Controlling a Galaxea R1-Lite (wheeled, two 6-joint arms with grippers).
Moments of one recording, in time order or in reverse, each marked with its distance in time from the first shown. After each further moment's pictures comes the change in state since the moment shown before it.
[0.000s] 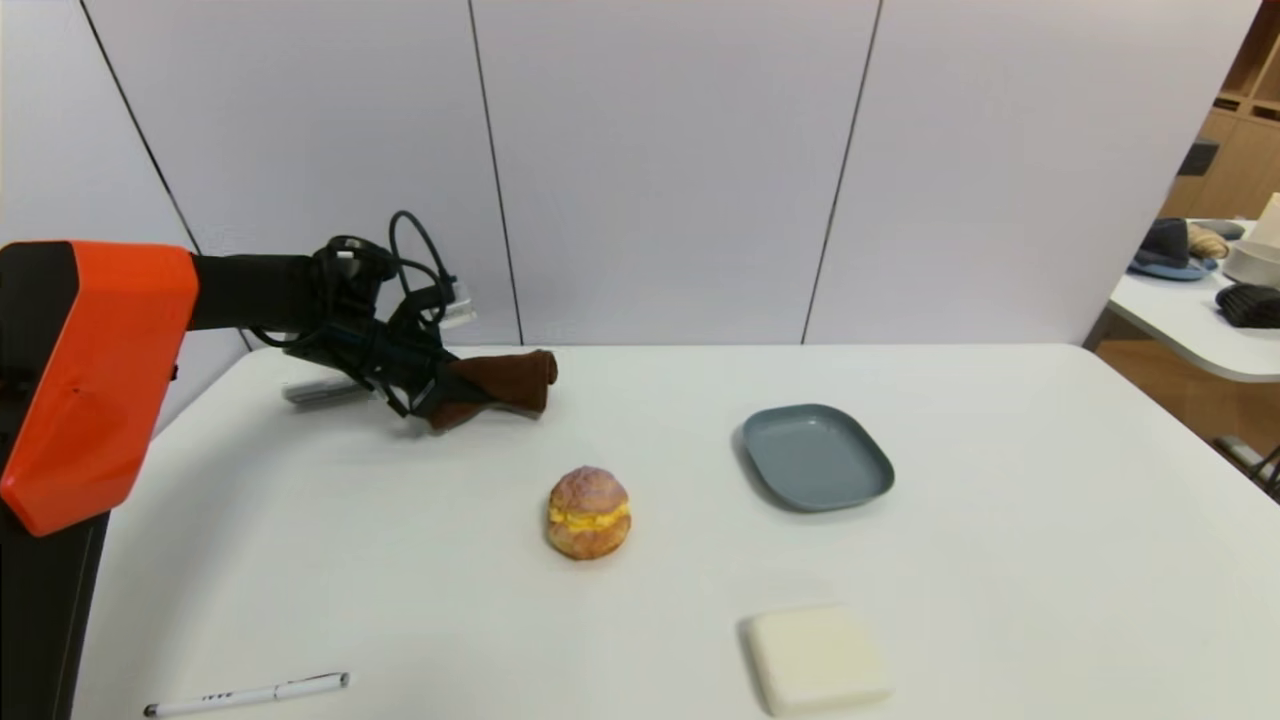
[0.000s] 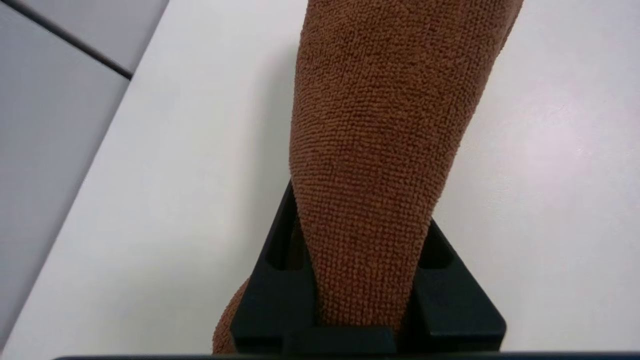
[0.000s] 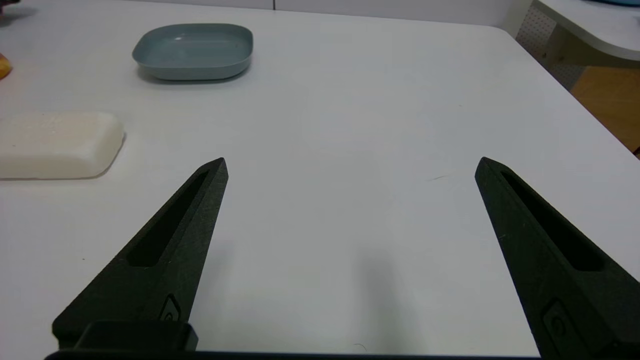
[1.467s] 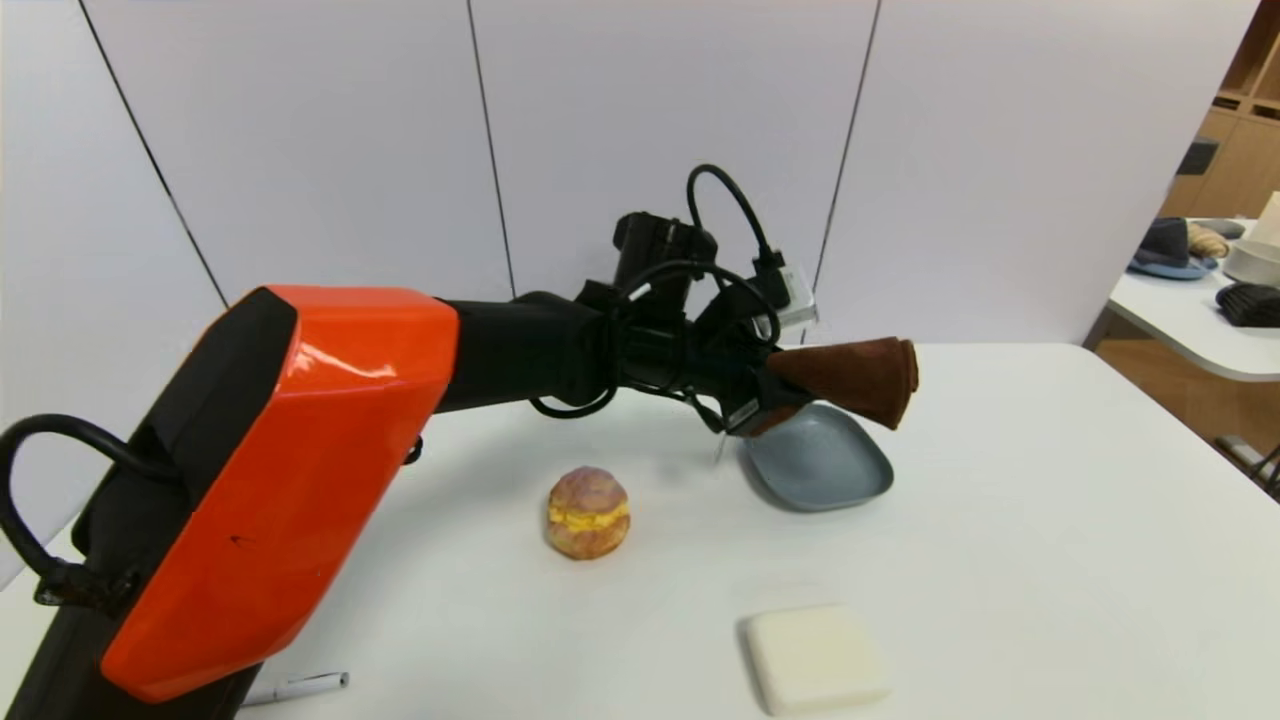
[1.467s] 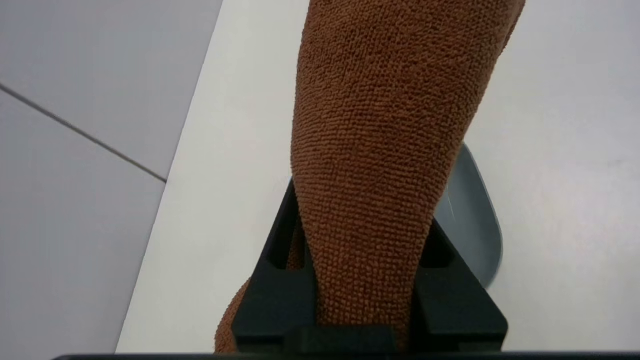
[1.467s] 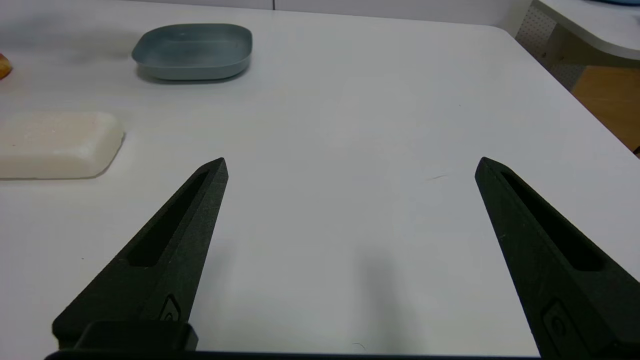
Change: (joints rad) left arm -0.642 0.041 -0.054 -0.554 0.089 -0.310; right arm 0.000 0.000 0.000 0.000 0.000 0.000
